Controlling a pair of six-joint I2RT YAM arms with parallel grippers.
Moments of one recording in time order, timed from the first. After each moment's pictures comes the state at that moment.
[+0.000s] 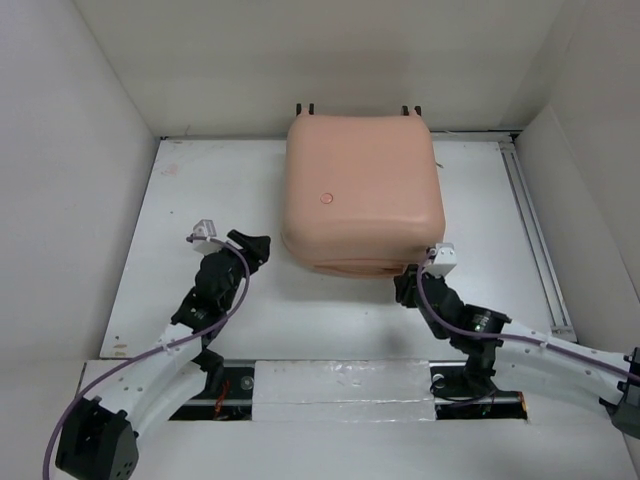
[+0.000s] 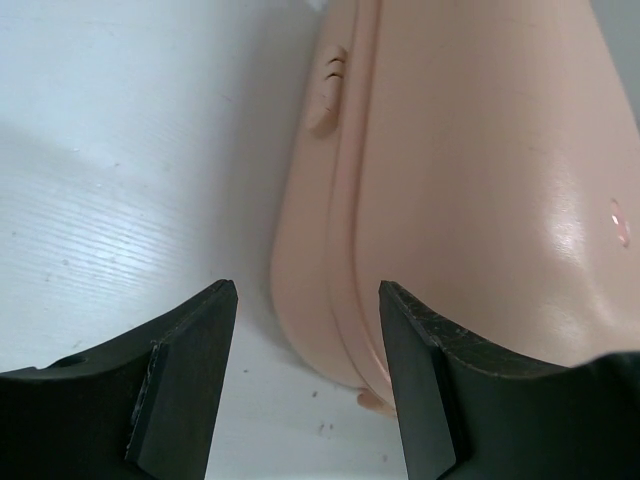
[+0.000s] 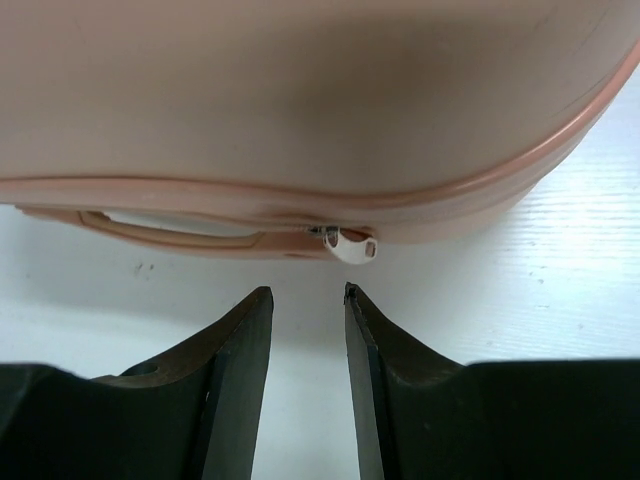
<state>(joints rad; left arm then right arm) -0.44 0.72 0.29 0.18 -0.26 -0.89 1.03 0.73 0.37 -0.15 0.71 0.66</state>
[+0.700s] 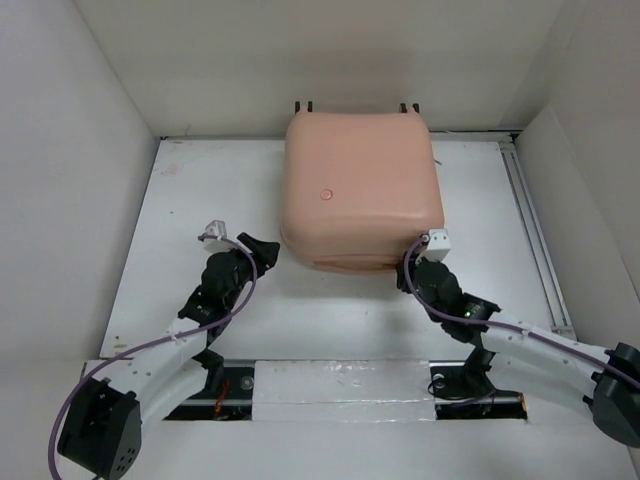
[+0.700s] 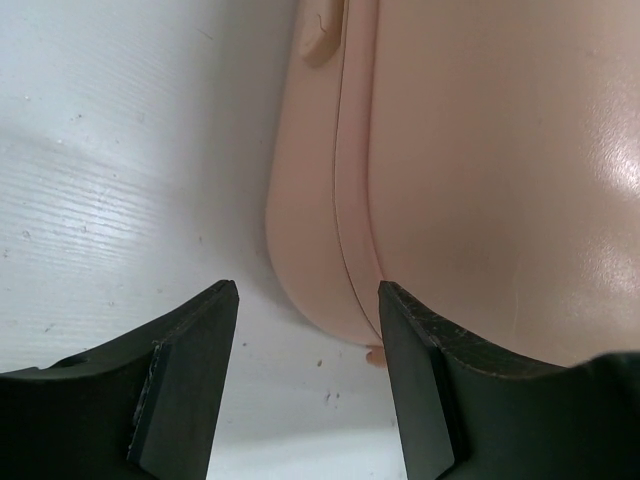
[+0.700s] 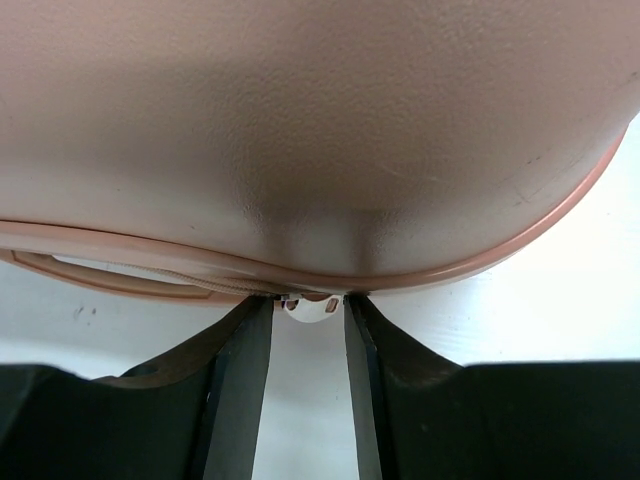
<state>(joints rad) -0.43 0.81 0.25 0.26 -0.16 -0.89 0.83 0.87 0.38 0.04 0.58 0.44</state>
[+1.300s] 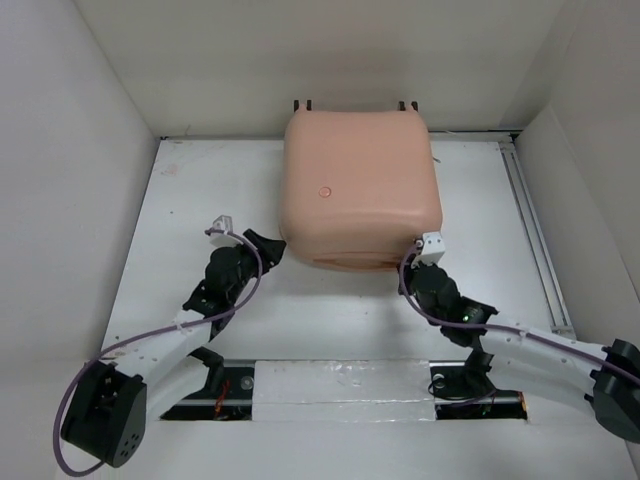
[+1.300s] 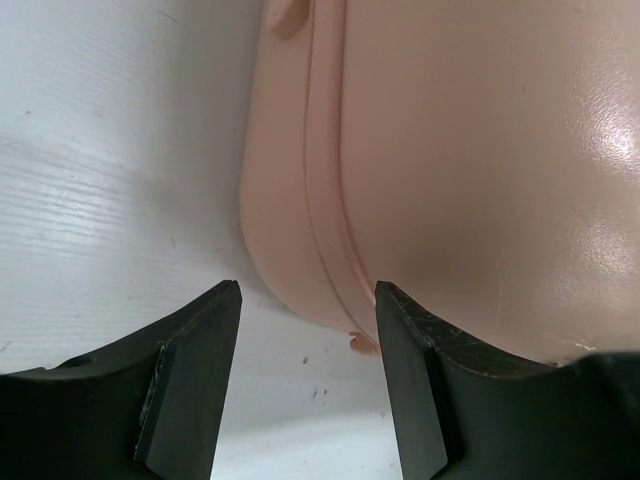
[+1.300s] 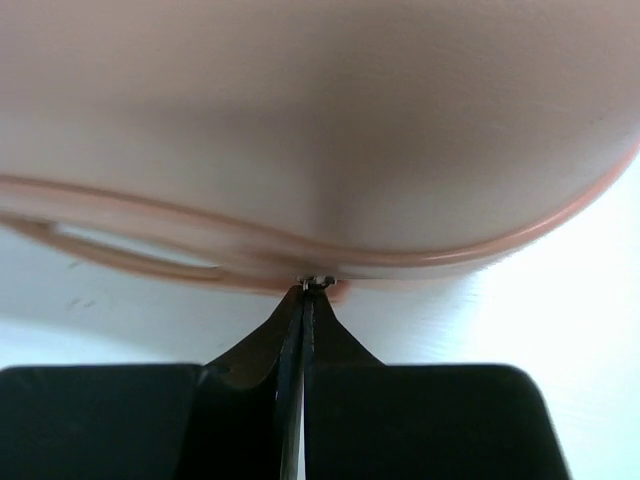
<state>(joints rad) -0.43 0.88 0.27 0.33 -0.10 -0.89 0.86 0.90 0.34 0.14 0.60 0.37</state>
